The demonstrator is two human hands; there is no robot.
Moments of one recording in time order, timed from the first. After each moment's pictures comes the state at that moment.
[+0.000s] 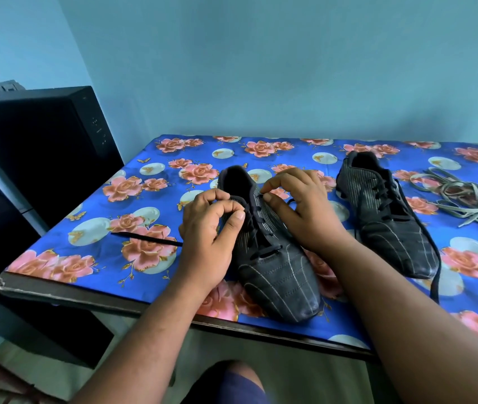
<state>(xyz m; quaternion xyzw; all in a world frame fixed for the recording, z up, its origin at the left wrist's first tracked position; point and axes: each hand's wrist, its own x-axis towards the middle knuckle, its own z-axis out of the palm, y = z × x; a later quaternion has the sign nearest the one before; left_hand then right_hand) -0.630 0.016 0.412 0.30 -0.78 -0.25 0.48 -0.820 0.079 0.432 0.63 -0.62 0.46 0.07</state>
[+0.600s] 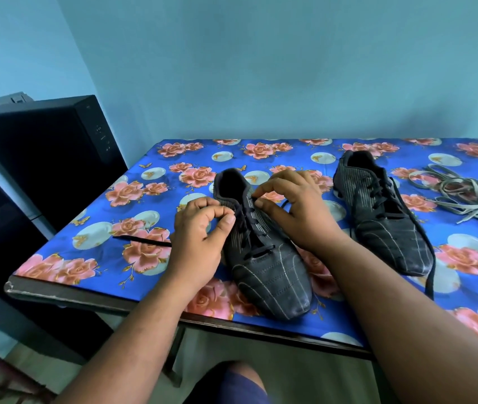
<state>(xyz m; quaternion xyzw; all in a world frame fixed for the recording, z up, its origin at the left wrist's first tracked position) -0.622 0.011 0.417 0.34 -0.78 -0.30 0.44 -0.823 0.079 0.431 0.64 -0.61 0.46 0.06</state>
